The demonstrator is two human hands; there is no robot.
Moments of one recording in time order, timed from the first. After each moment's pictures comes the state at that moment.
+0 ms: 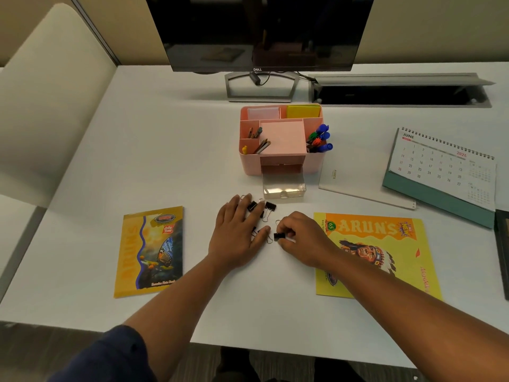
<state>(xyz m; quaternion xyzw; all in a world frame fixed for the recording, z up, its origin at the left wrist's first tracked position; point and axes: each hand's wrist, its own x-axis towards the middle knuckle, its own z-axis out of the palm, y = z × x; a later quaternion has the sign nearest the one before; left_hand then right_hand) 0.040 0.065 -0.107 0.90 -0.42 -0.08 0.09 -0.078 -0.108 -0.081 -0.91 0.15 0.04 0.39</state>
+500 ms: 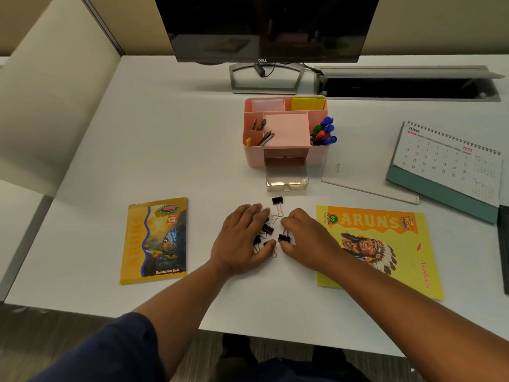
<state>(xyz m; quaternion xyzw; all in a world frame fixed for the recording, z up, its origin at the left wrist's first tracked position) 0.016 0.083 -0.104 0.87 -0.46 -0.09 0.13 -0.092 -0.096 -0.077 -0.95 0.14 0.10 0.27</state>
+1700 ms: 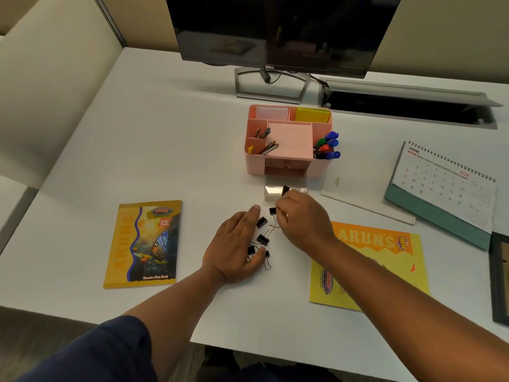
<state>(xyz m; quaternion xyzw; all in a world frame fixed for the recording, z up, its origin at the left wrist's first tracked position) 0.020 0.080 -0.101 0.87 -0.44 -0.12 0.17 -0.039 -0.121 -0.058 -0.98 0.10 -0.06 0.17</state>
